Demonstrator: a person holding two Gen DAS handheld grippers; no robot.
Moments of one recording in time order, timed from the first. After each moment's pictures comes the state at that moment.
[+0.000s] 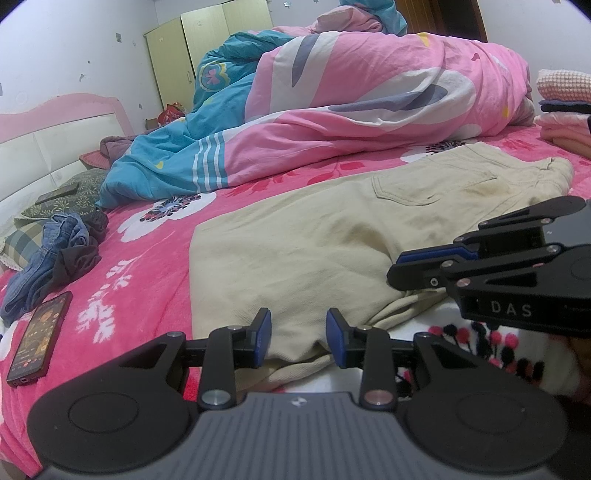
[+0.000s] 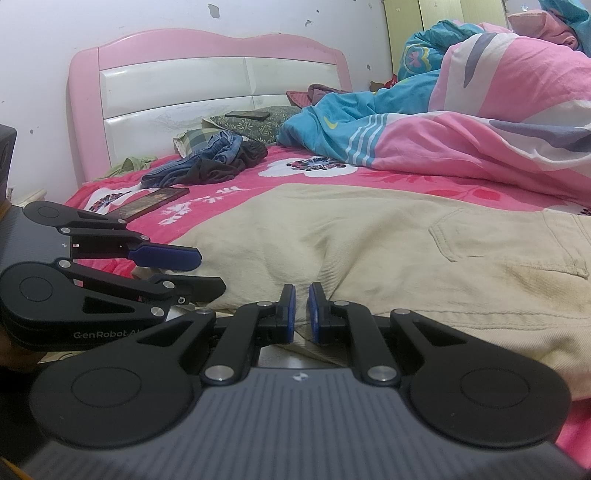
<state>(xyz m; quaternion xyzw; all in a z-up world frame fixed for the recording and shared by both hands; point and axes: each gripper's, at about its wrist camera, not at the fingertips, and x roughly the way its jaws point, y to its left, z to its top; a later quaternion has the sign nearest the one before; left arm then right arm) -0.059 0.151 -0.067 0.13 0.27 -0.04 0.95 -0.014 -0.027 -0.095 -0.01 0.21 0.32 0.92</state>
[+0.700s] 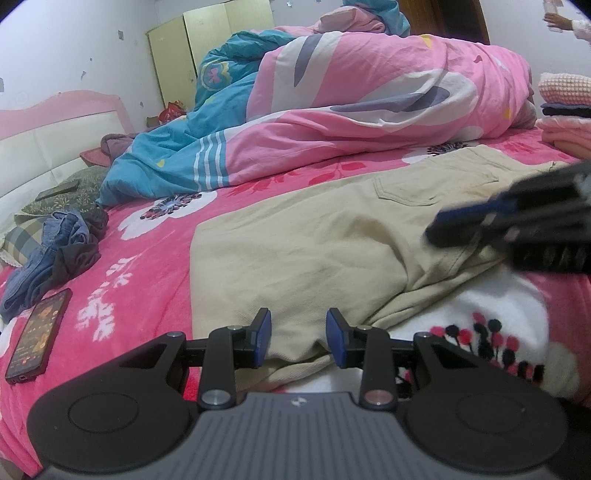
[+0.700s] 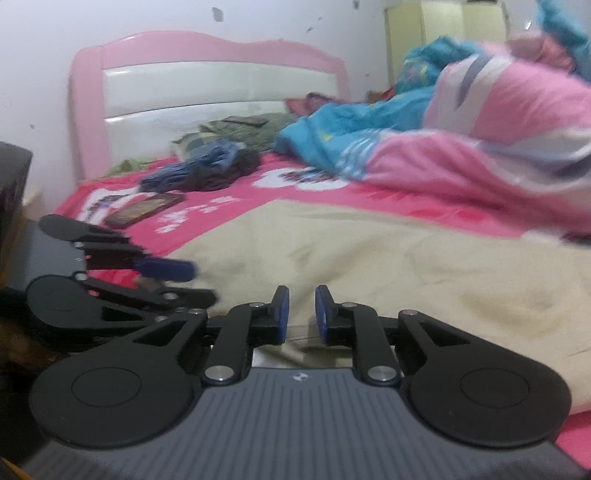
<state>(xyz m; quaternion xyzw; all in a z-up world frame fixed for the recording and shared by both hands) -0.059 0.153 -0.067 0.13 0.27 -0.04 0.95 -0.026 -0.049 -0.065 -0.05 0.19 0.30 0.93</state>
